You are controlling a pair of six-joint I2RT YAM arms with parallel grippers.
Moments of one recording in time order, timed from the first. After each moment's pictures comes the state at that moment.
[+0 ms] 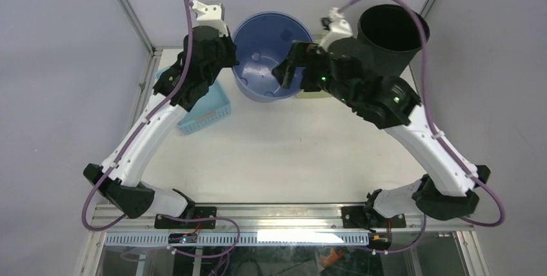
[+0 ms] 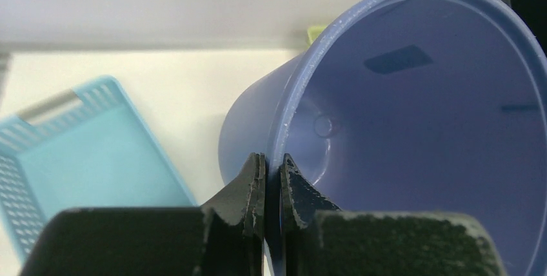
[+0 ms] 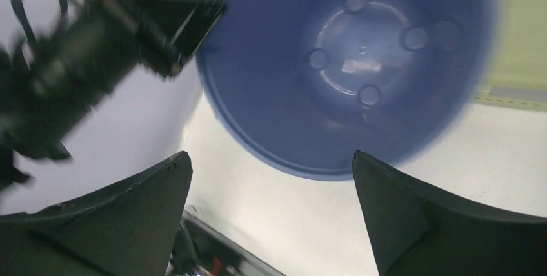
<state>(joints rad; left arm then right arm) -0.58 1.35 1.60 -0.45 -0.38 -0.24 0.93 1.32 1.87 -0.85 0.36 0.65</state>
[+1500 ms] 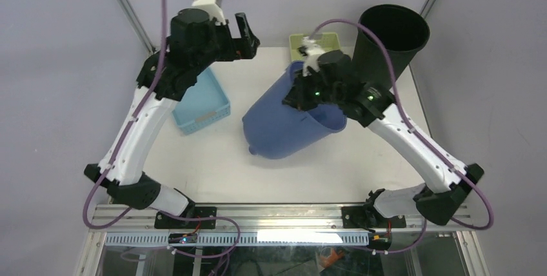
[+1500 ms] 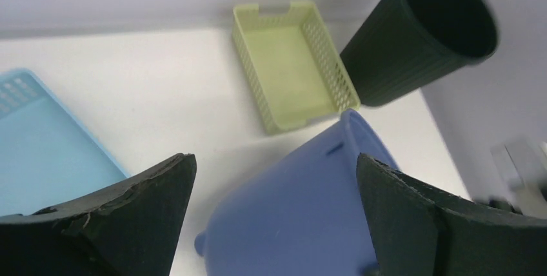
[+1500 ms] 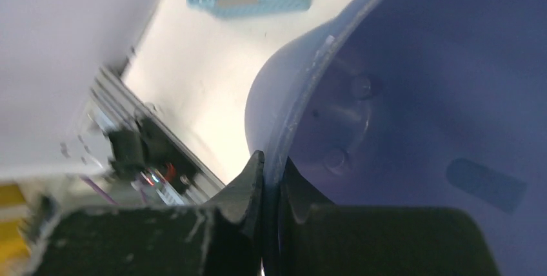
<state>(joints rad) -0.59 1.50 1.98 -0.81 -0.14 -0.40 0.85 1.38 1.61 -0.82 -0.09 0.34</state>
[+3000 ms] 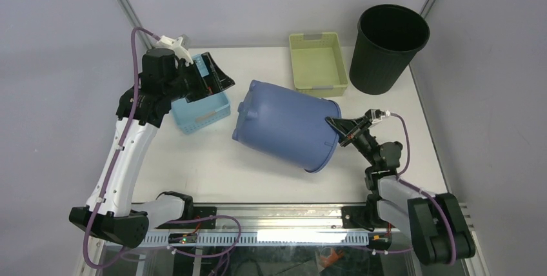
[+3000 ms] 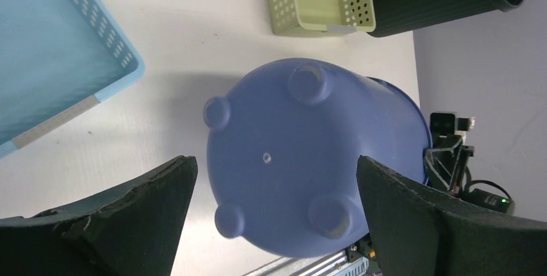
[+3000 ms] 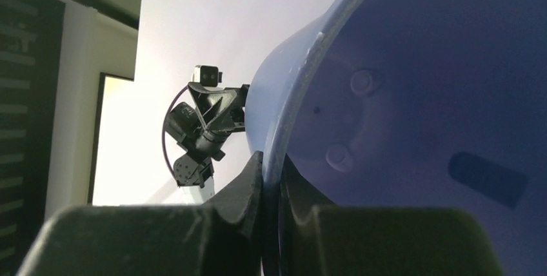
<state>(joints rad) -0.25 1.15 1.42 -0.79 0.27 -0.56 0.18 0.99 0.05 1.19 -0.53 1.75</state>
